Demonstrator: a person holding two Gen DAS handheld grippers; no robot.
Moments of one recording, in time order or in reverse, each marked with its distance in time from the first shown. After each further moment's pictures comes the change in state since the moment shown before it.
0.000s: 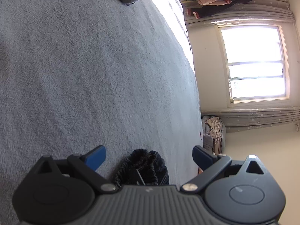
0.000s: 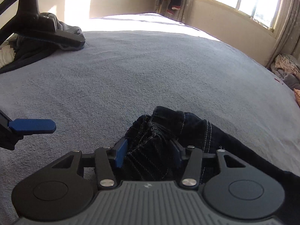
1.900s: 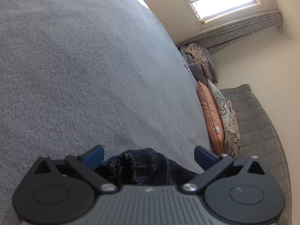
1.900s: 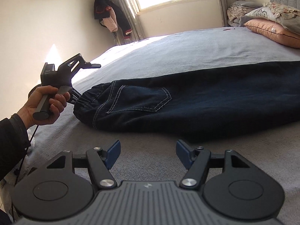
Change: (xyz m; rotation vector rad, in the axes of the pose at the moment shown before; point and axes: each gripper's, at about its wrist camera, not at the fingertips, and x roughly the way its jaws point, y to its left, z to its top) left arm 0.150 -0.053 -0.004 0.515 0.356 -0.053; right arm -0.171 -0.135 -0.181 0.417 -0.139 0.088
